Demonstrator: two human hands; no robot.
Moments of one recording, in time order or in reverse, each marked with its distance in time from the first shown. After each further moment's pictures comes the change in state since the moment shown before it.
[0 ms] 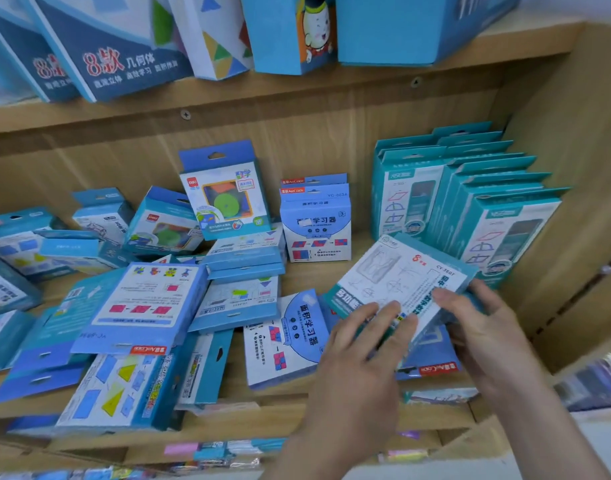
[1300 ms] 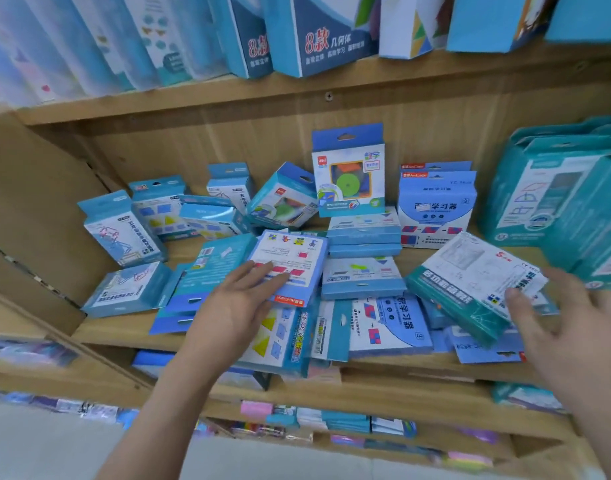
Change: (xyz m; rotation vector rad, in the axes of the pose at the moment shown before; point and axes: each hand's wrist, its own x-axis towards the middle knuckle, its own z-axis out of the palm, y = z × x) left_hand -0.100 -0.188 -0.199 0.329 -0.210 -0.393; right_hand -0.058 0.027 0.075 -1.317 0.421 -0.590
